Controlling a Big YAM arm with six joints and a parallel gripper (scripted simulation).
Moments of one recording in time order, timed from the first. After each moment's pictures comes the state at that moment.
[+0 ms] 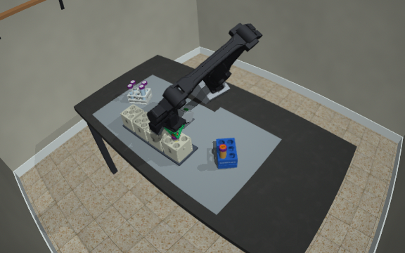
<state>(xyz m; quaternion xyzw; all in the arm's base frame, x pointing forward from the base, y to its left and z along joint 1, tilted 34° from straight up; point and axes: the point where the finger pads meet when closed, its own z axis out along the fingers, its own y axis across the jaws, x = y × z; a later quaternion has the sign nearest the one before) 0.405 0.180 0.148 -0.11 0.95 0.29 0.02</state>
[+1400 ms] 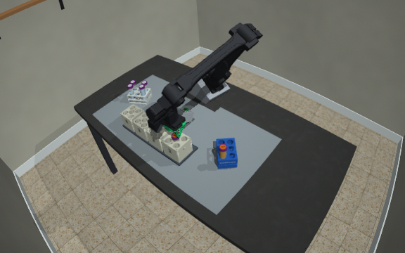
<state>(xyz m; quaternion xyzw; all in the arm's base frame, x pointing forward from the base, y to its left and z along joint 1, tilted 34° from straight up) 0.404 0.171 0.154 -0.10 0.95 0.29 0.01</state>
